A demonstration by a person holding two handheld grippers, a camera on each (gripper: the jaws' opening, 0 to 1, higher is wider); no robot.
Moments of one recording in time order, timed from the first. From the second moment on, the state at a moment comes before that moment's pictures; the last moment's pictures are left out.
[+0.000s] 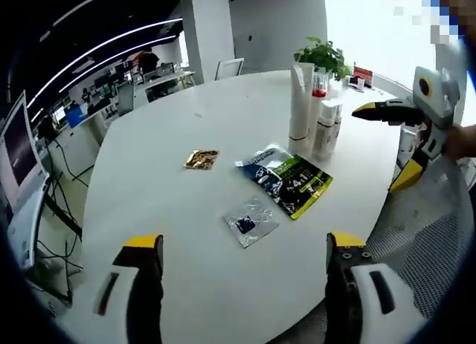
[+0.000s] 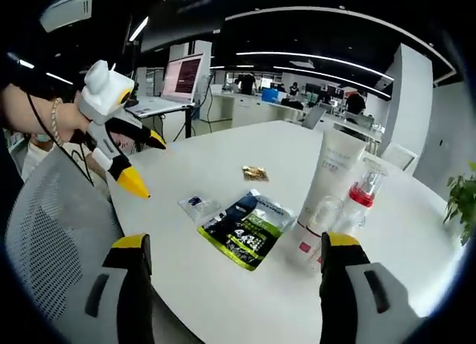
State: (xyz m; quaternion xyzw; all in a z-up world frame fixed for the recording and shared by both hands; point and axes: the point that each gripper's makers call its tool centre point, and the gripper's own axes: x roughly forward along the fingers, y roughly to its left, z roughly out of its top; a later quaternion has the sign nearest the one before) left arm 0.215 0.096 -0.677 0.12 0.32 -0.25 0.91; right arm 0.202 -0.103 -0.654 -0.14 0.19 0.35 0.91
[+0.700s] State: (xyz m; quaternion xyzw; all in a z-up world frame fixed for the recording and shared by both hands) left arm 0.187 0.102 -0.647 0.06 0.31 -0.22 0.92; right arm 0.199 -0.143 -0.632 -0.04 0.20 0.31 0.93
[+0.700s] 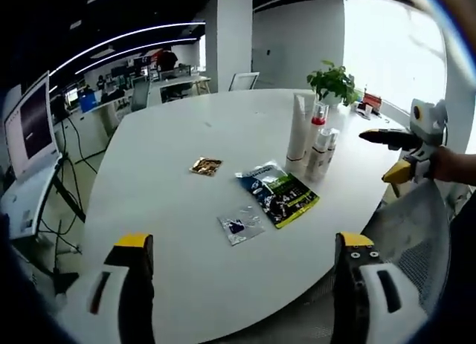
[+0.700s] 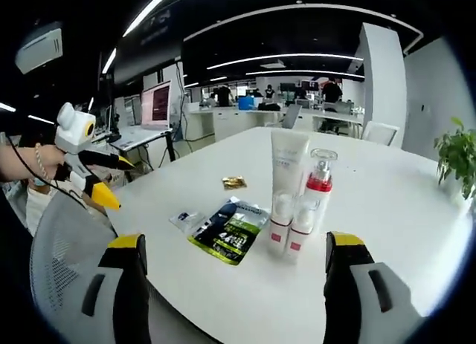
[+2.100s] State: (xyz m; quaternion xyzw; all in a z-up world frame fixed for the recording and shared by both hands) left arm 0.203 0.092 -0.671 0.07 0.35 -0.23 0.91; right arm 0.194 -0.151 -0.638 -0.06 0.20 0.30 0.93
